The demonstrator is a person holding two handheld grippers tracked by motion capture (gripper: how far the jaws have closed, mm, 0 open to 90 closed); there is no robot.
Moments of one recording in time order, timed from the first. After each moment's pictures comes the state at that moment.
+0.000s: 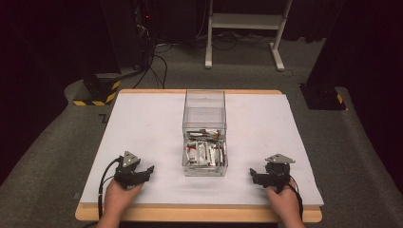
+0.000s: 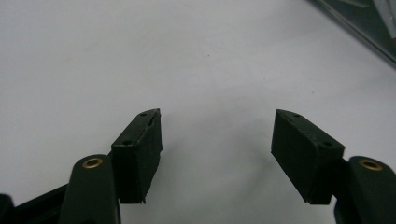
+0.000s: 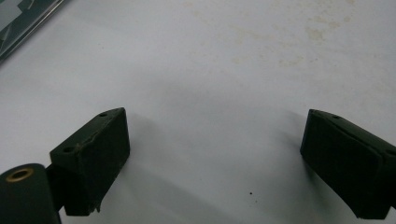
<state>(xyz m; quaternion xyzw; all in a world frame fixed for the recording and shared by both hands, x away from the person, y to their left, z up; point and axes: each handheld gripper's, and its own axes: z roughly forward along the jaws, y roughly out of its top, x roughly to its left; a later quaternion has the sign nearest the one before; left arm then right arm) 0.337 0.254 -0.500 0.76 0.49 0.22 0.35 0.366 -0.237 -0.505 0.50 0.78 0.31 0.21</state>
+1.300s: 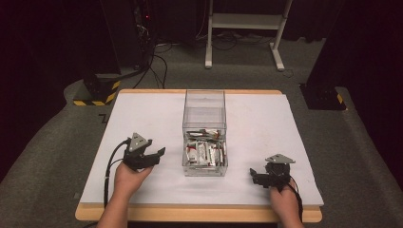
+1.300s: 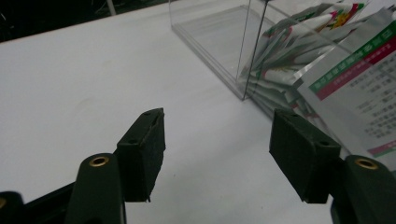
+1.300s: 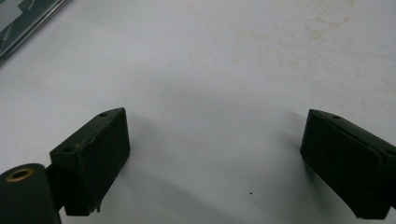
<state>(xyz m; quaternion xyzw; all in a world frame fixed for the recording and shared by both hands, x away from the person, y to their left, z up) 0.370 0.221 -0.445 0.76 0.44 0.24 0.42 0.366 -0.237 -0.505 0.50 0.78 0.31 0.21</state>
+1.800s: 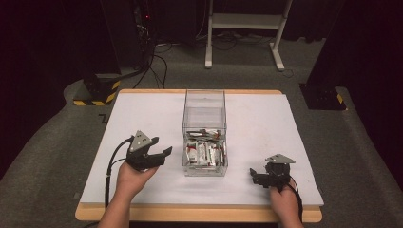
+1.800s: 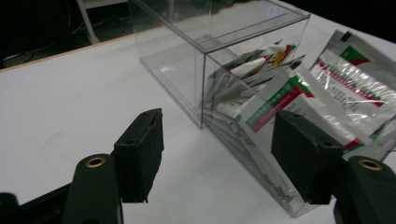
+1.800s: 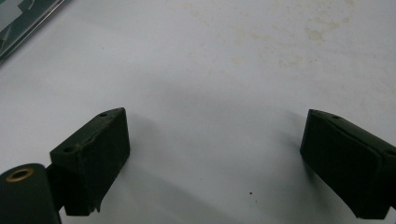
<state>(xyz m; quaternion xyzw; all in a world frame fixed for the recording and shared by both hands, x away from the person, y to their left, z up) 0.354 0.203 -0.415 0.76 0.41 0.23 0.45 0.366 -0.237 -0.505 0.50 0.78 0.32 0.21</state>
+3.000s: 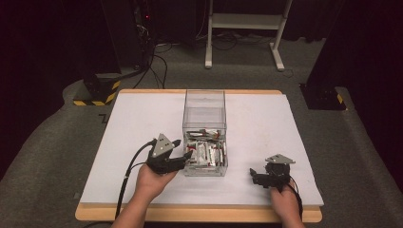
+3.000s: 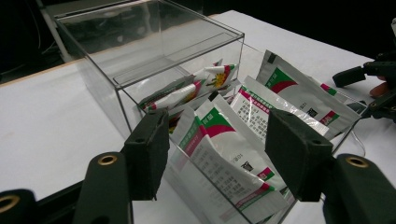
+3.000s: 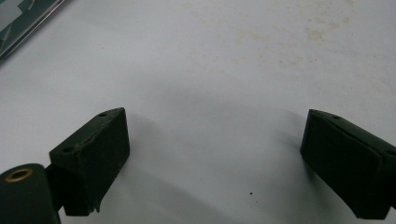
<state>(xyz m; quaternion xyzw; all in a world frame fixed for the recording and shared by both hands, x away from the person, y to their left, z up) 0.349 0.141 -0.414 0.77 0.36 0.22 0.47 0.365 -0.237 -0.506 0.50 0.78 0.32 0.21</state>
